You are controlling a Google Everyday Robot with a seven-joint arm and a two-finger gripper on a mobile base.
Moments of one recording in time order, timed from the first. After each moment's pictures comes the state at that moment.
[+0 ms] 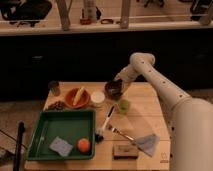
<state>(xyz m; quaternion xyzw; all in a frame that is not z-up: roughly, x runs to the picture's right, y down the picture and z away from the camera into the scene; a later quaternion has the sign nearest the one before) 0.101 -0.026 0.909 -0.17 -0.24 -0.17 0.94</state>
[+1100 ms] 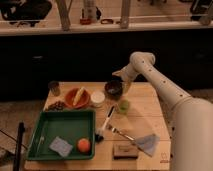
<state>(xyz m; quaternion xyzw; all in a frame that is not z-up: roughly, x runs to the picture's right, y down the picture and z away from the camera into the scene) 0.105 -0.029 0.906 -0.17 -0.24 -0.17 0.94</state>
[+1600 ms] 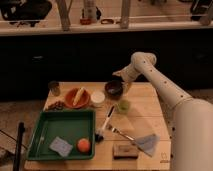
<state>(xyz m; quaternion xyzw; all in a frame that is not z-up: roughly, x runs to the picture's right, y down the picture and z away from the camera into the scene) 0.108 -0.030 0.907 -0.16 -0.25 -0.17 0.94</state>
